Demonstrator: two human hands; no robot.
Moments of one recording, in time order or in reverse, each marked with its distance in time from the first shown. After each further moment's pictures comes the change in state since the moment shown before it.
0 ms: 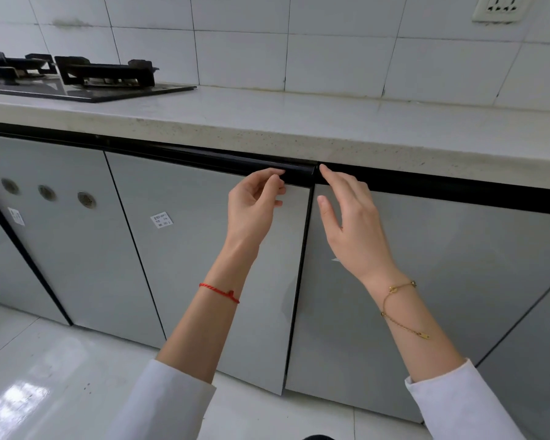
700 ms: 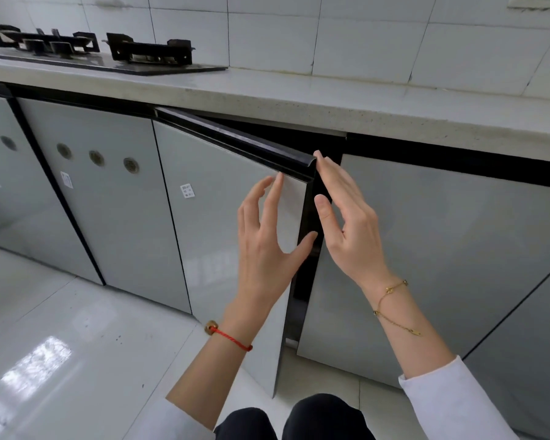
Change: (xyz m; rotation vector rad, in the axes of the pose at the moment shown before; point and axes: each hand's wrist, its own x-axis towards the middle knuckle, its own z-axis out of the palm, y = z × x) left_hand -0.113 -0.026 -0.048 0.685 0.101 0.529; right_hand -0.055 -0.053 0.013 0.281 0.049 -0.224
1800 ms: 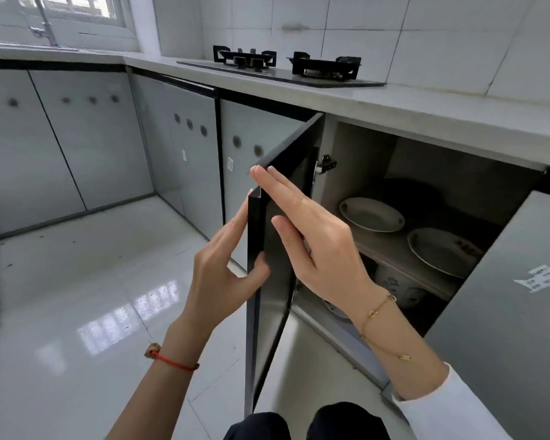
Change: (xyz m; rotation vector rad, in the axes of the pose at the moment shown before) left_hand -0.055 -0.055 -0.221 0.236 0.154 0.023; right_hand 0.021 -0.163 0.120 0.525 -0.207 -0.509
